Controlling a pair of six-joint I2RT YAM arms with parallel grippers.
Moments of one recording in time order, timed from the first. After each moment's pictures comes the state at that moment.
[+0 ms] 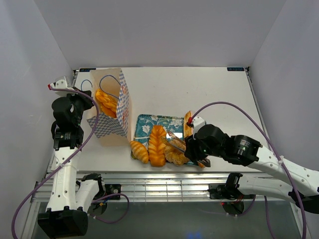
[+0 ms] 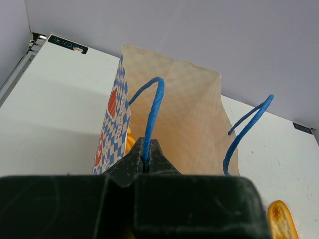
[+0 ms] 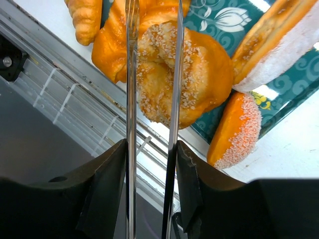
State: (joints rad) left arm 0.10 0.86 0.90 -0.11 0.07 -0.36; right arm 1.12 0.88 0.97 -0.88 0.13 0.45
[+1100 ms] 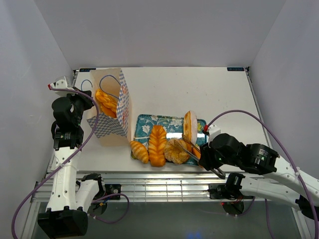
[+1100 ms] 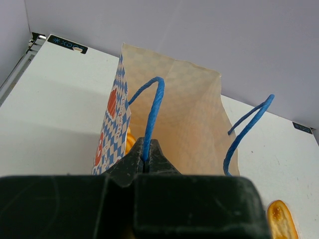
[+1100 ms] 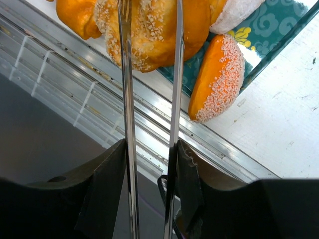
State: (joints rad) left arm 0.10 0.86 0.90 -0.11 0.08 -0.36; right arm 1.12 0.68 0.91 -1.09 0.15 0.52
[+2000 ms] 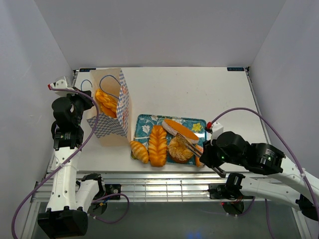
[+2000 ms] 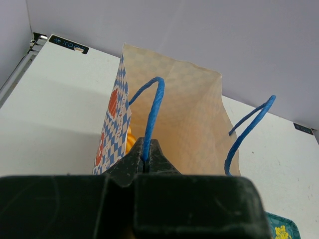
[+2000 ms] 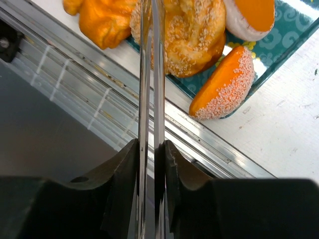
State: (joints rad) left arm 0.10 0.86 0.90 -0.11 0.07 -0.36; right arm 1.13 0.68 0.96 -1.10 0.14 0.52
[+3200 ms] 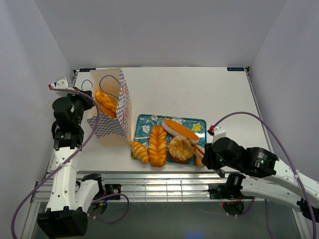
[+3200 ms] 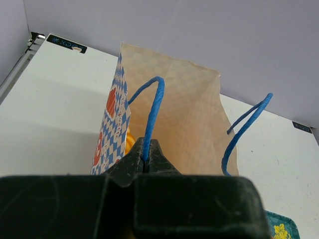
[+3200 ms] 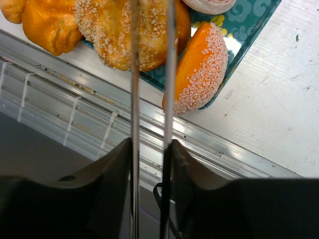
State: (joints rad) left arm 0.09 0.86 0.90 -0.11 0.07 -0.36; right arm 1.13 0.62 0.82 -1.09 0.26 0.65
